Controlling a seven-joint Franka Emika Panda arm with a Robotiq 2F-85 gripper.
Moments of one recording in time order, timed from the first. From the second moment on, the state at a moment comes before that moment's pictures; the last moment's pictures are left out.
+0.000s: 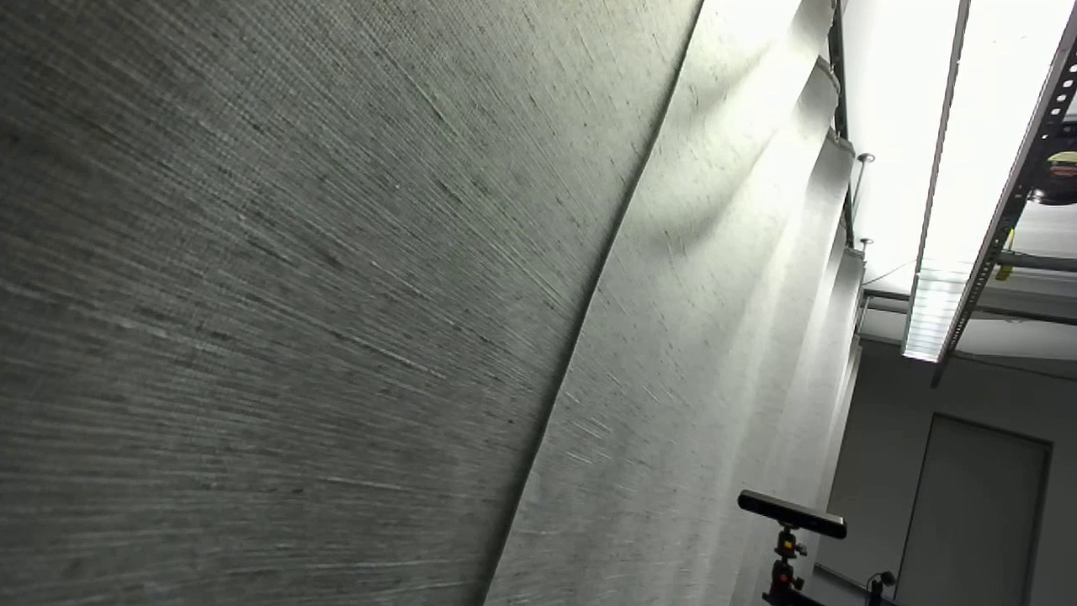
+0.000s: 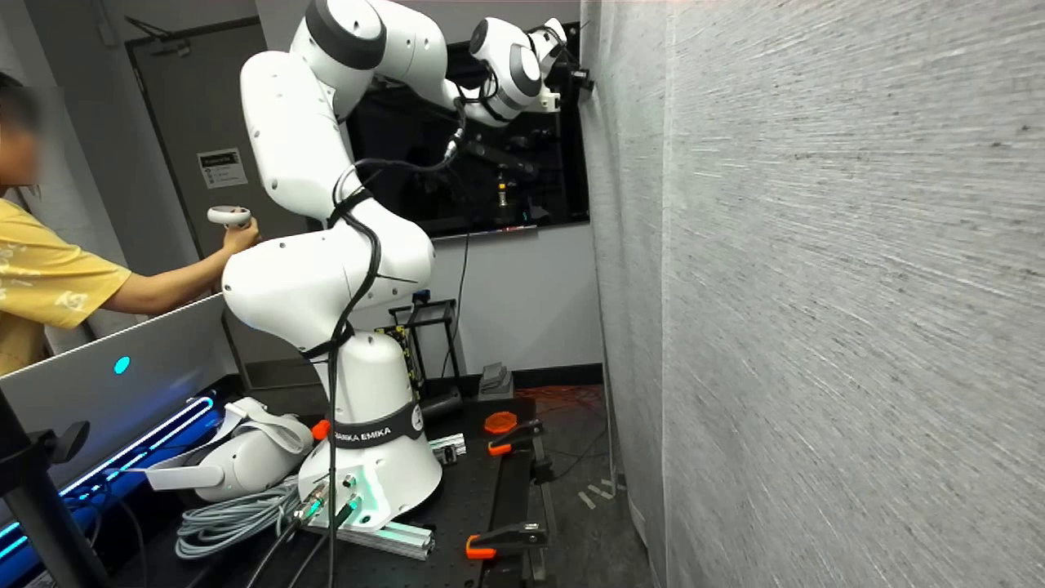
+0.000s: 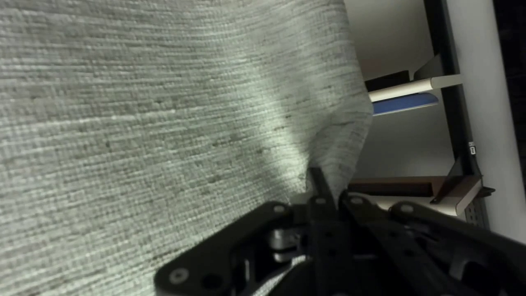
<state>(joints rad) -0.96 -0.41 1.85 -1.70 0.00 3.12 0.61</state>
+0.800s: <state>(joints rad) -1.09 -0.38 1.97 -1.66 0.00 3.12 0.61</state>
